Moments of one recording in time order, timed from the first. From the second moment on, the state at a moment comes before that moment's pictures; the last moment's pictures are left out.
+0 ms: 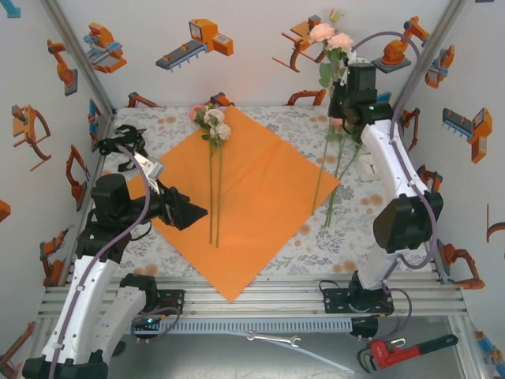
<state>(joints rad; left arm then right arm) -0.20 0.67 0.76 -0.47 0.79 -0.23 0.20 1.74 1.79 -0.54 0.01 0.26</state>
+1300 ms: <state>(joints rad) -0.20 0.68 0.76 -0.47 0.78 -0.23 0.60 2.55 2.20 -0.44 -0.18 0.60</state>
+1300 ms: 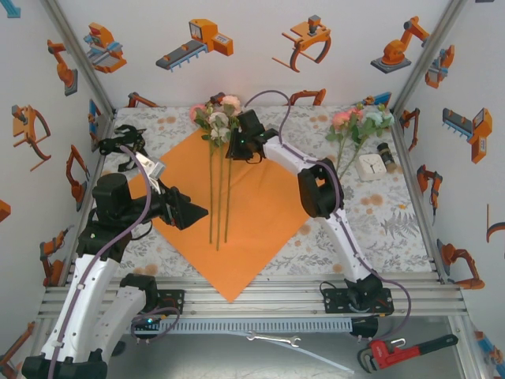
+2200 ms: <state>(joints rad) -0.22 0.69 0.76 -0.47 0.78 -0.23 0.04 1.87 1.49 -0.47 0.07 0.41</state>
